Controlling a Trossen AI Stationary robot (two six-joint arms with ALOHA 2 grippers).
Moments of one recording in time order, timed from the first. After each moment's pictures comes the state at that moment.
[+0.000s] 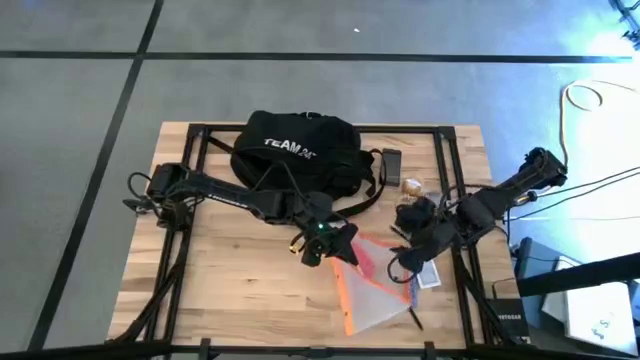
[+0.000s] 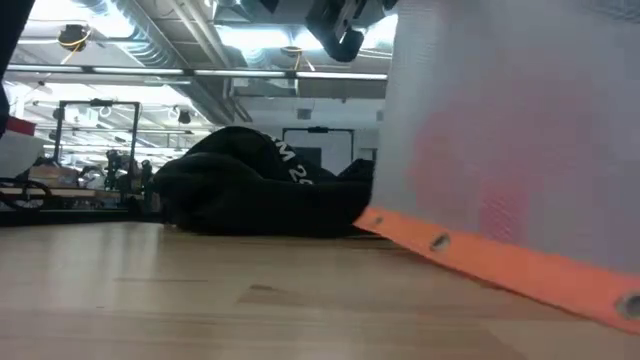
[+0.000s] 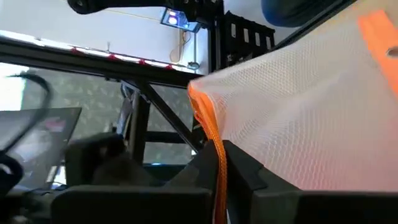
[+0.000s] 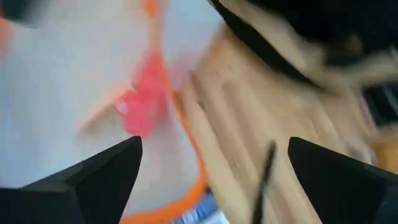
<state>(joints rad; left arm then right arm) -0.13 1.86 1.41 0.11 0.46 1.55 0.56 1.23 1.20 -1.19 0.32 0.95</state>
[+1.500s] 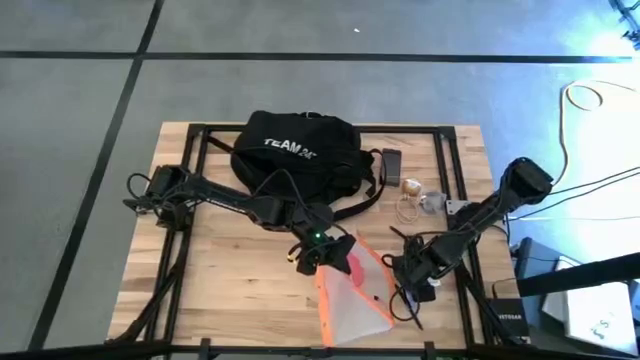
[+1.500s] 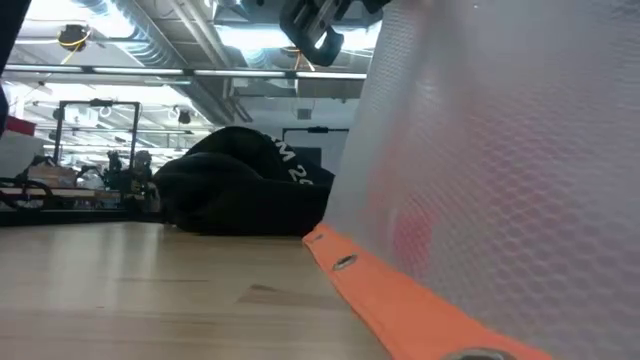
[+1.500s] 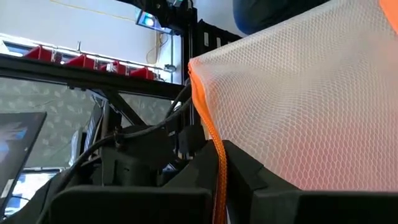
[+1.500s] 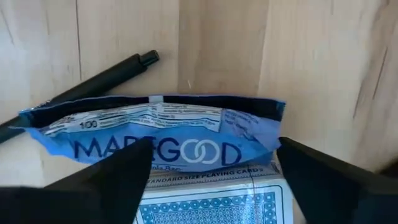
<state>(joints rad) -0.17 1.86 1.41 0.01 0.43 1.54 0.69 1.47 0.71 -0.70 -0.04 0.65</state>
